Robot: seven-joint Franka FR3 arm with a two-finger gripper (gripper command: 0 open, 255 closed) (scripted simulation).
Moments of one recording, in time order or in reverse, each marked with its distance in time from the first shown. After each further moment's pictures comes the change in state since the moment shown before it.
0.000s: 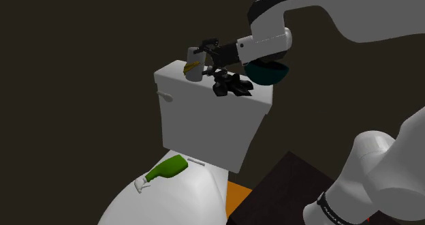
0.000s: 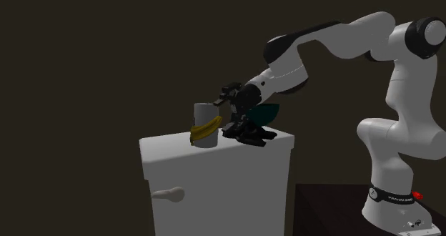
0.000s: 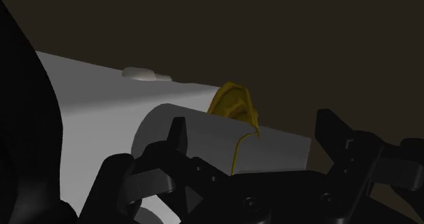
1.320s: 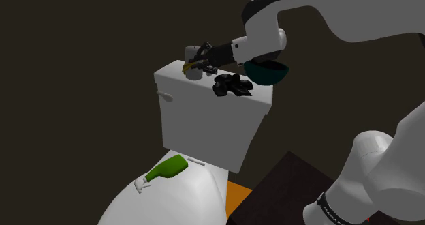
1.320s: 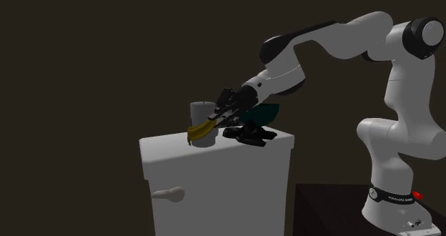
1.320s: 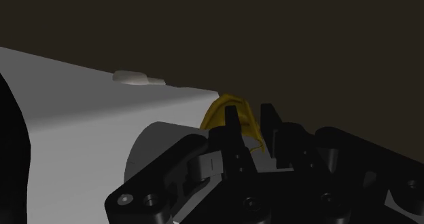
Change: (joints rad) arm 0.012 0.048 0.008 0.042 0.040 0.006 -0.024
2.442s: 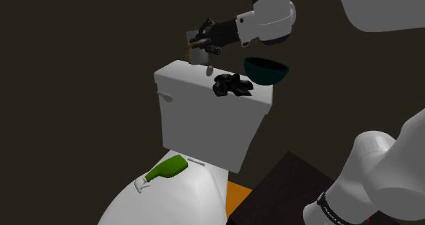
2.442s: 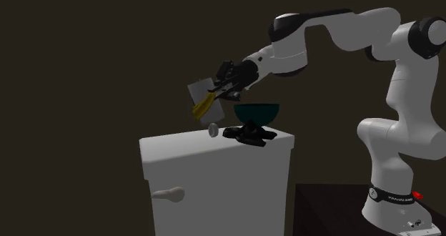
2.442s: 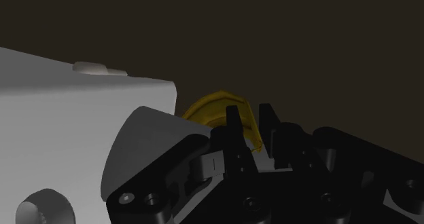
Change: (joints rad) arm -0.022 -0.068 0.024 0.078 -0.259 -0.013 0.294
